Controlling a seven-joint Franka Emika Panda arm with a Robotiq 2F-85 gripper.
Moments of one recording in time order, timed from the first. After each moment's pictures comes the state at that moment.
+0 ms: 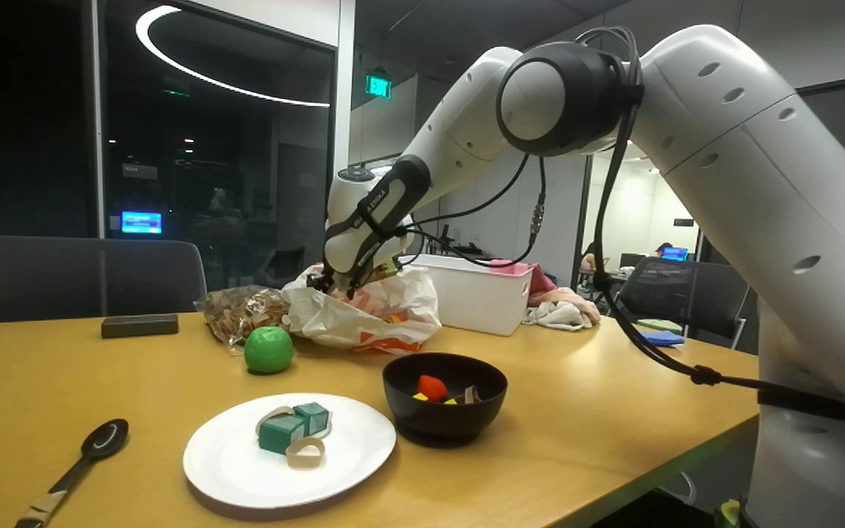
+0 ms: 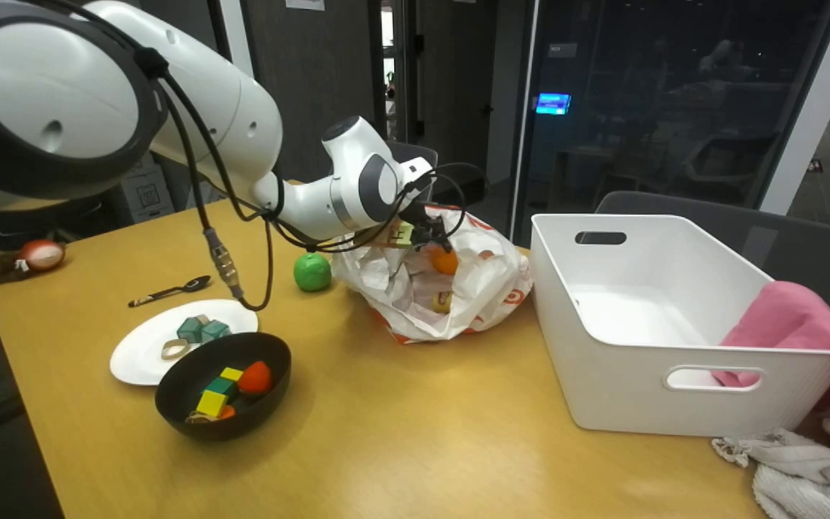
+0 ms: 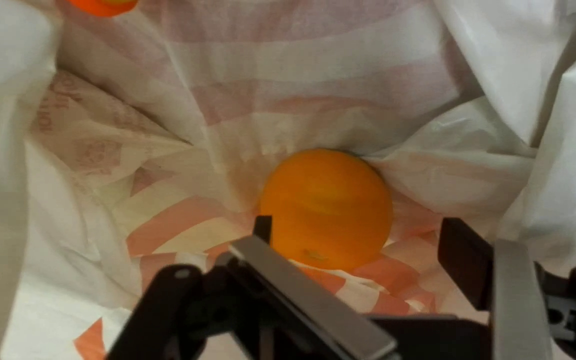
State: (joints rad) arm 0.22 0.65 -0.36 -1.59 -0.23 2.77 0.31
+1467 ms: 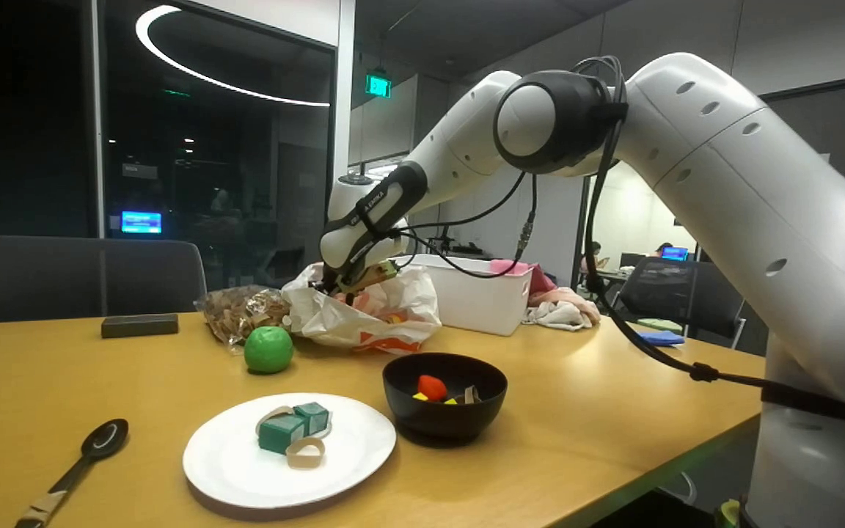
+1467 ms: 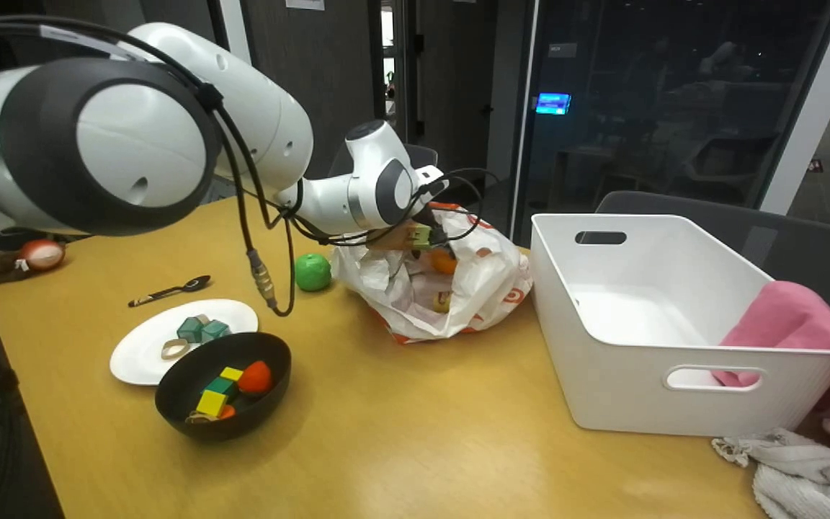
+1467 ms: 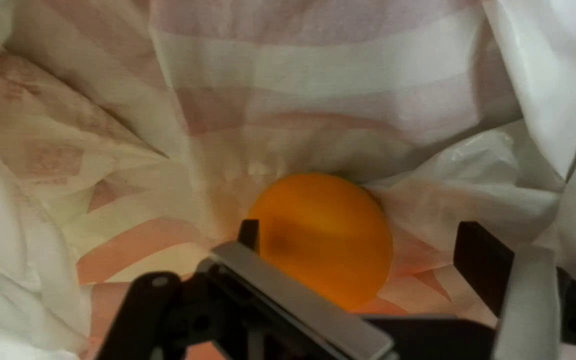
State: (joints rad) arm 0.05 0.72 -0.18 -1.45 -0.21 2.65 0.13
